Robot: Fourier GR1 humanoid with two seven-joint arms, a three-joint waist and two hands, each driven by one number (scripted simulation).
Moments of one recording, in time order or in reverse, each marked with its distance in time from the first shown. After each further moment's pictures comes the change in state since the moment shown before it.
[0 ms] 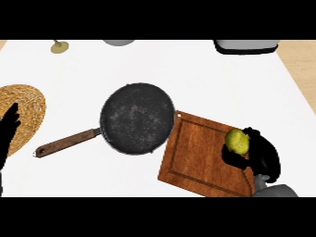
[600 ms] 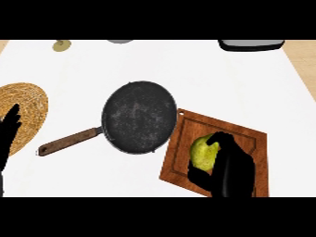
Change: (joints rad) left arm 0.010 -0.007 0.000 -0.001 0.000 -0.001 -0.017; right arm 0.070 0.157 0.358 -0.413 0.616 -0.070 0.396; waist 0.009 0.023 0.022
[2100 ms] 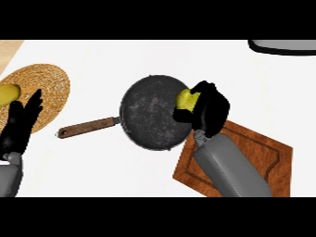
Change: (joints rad) left arm -0.104 -0.045 -0.063 0.008 -0.029 -0.030 -0.014; right arm -0.555 0.037 -0.179 0.562 -0.283 -0.240 0.060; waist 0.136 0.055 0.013
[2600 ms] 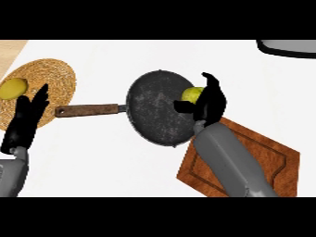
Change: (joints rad) left arm -0.038 -0.013 -0.021 -0.002 -0.011 -0.006 0.010; right arm -0.112 0.004 -0.058 0.283 -0.315 -0.307 -0.138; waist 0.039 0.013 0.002
